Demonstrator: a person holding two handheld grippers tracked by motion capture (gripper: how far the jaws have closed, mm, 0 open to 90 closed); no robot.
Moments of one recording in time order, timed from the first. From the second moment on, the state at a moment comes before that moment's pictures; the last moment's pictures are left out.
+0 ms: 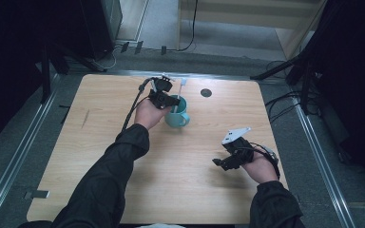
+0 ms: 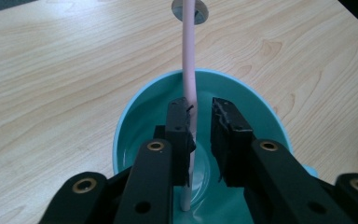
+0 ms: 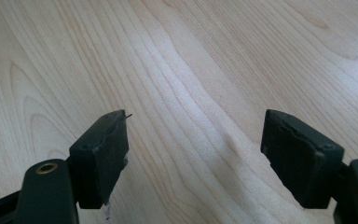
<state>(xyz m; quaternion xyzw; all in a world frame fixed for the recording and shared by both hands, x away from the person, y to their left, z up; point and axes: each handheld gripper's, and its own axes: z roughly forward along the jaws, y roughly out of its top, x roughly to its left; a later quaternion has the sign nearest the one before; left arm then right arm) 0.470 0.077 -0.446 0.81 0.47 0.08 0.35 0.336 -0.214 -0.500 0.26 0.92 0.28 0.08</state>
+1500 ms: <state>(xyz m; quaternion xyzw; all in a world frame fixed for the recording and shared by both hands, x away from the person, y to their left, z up) 0.416 0.117 -0.404 0.85 0.42 0.04 0.32 0.336 -0.213 -0.502 0.25 0.93 0.27 0.08</state>
